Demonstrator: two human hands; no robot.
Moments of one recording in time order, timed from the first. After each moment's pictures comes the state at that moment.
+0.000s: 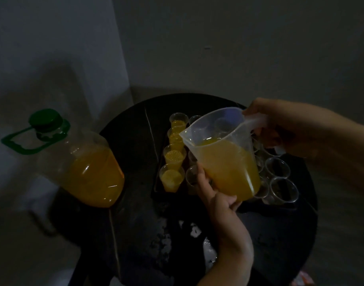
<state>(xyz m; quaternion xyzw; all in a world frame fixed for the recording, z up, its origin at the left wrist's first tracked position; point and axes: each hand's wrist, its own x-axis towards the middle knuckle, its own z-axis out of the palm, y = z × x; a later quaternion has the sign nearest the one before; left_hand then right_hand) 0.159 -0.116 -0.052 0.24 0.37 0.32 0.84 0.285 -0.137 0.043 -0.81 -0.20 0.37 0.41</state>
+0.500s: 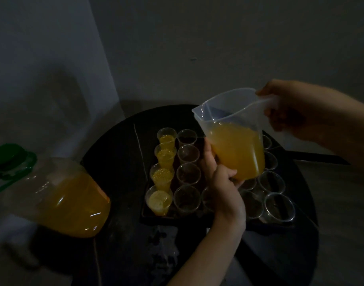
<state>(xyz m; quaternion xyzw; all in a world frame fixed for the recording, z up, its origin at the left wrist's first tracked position) 0.232 -0.114 -0.080 0.39 0.28 0.34 0.81 0.352 -0.132 0.060 -0.81 -0.15 0.29 0.49</state>
